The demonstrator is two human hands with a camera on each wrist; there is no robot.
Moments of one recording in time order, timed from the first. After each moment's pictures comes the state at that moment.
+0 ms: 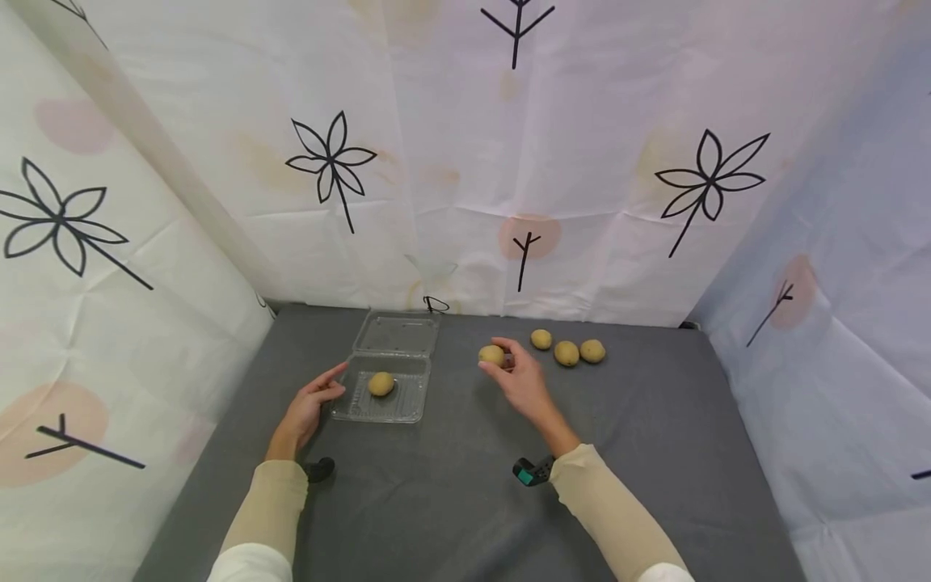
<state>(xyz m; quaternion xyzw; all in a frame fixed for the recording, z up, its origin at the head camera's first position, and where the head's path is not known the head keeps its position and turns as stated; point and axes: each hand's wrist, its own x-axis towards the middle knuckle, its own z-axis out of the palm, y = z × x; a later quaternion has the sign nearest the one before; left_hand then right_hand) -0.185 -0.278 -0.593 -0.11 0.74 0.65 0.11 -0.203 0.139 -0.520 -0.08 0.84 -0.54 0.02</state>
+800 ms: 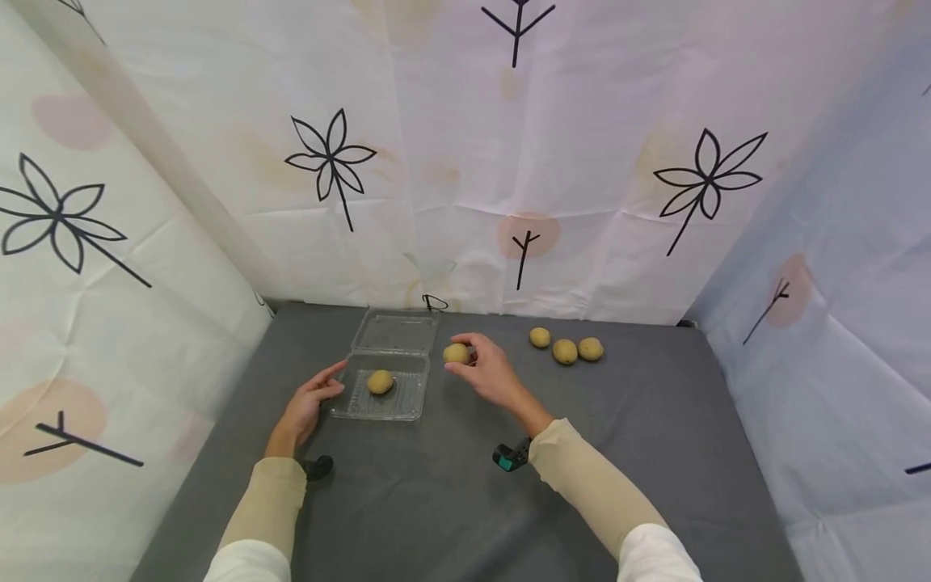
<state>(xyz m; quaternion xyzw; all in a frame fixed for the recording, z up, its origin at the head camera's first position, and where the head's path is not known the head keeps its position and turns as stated) -0.184 -0.275 -0.571 -0.11 0.73 0.66 0.12 -0.213 0.096 -0.498 -0.17 0.85 -0.49 0.07</state>
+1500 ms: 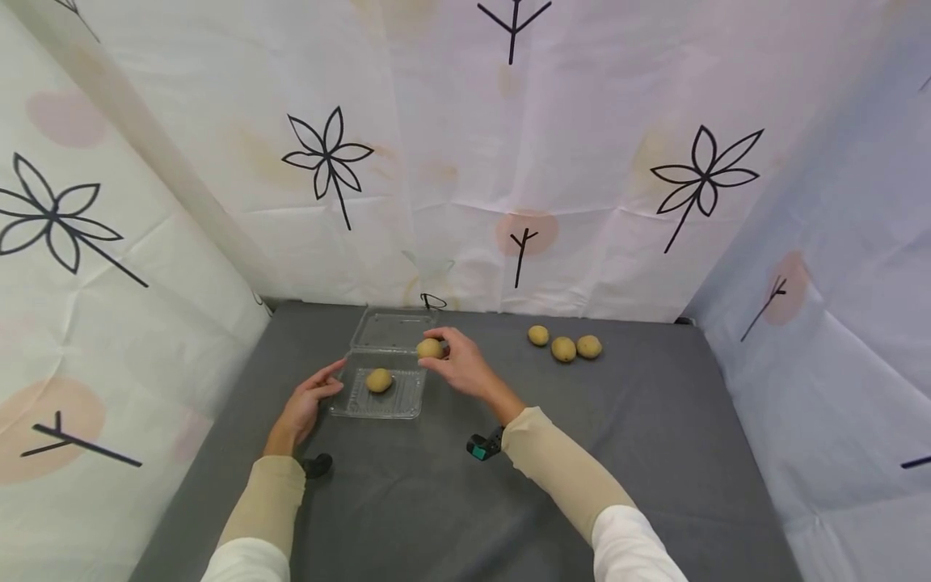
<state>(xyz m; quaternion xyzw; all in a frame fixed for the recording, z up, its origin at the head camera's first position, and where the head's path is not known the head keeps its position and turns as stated) -0.182 -0.273 -0.559 -0.11 0.73 0.66 0.13 -0.222 0.060 -0.496 -0.21 0.84 -0.50 0.09</state>
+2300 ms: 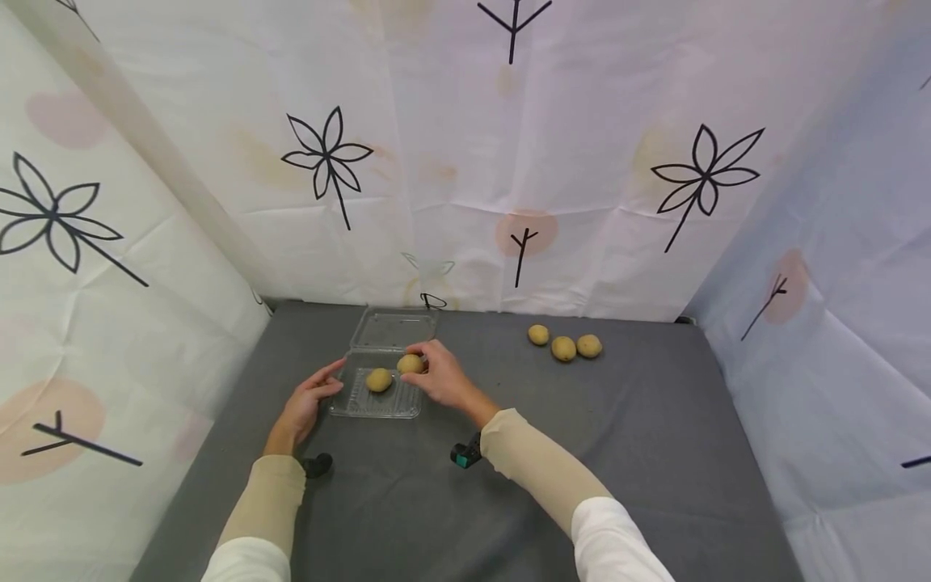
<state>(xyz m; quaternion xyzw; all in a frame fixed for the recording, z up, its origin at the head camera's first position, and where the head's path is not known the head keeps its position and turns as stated) -0.182 -0.273 -0.562 -0.11 0.73 0.66 0.13 -0.220 0.027 -0.523 -0.24 0.84 -0.48 0.10</state>
